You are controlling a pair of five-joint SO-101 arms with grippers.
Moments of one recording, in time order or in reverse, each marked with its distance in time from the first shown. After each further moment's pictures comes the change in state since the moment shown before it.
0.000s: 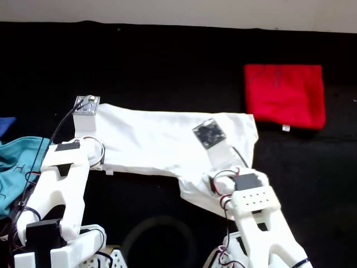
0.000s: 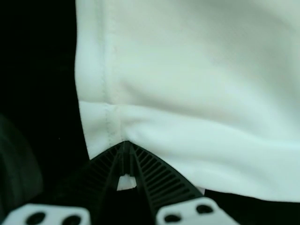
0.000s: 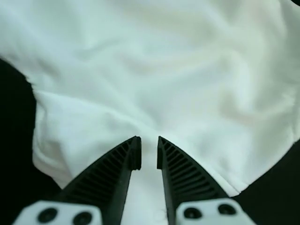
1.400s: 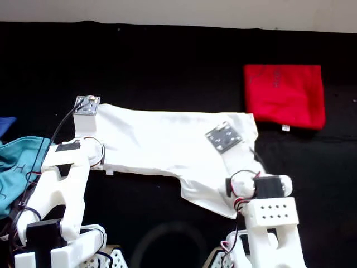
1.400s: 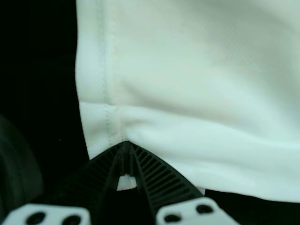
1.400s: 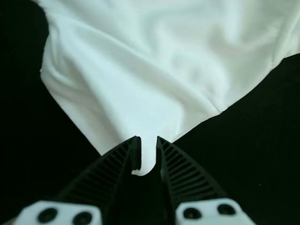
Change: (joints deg) left arm 0.0 0.0 0.2 -0.4 0.0; right arm 4.3 -13.6 -8.7 32.8 10.1
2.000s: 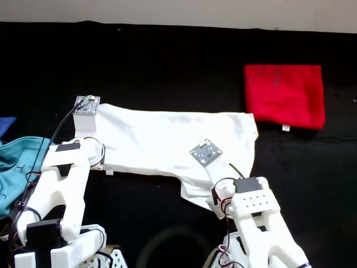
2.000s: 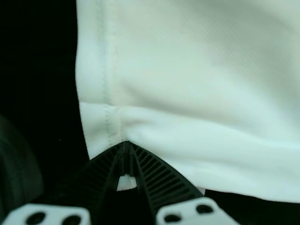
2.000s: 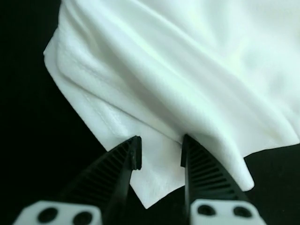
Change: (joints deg) left arm 0.0 0.0 0.0 -0.1 0.0; right arm -4.7 14.4 12.2 -19.4 -2.1
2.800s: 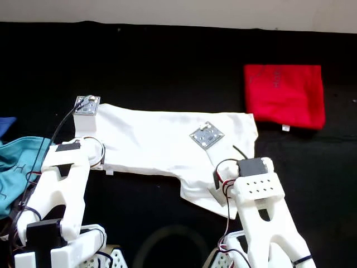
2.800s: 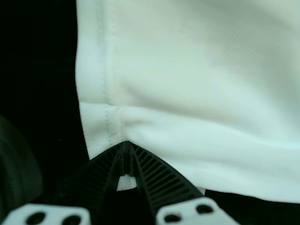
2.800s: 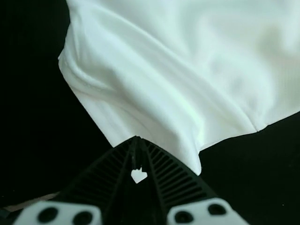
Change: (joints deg) left arm 0.0 0.0 0.0 0.0 0.0; right arm 0.5 3.5 -16.2 14.5 0.8
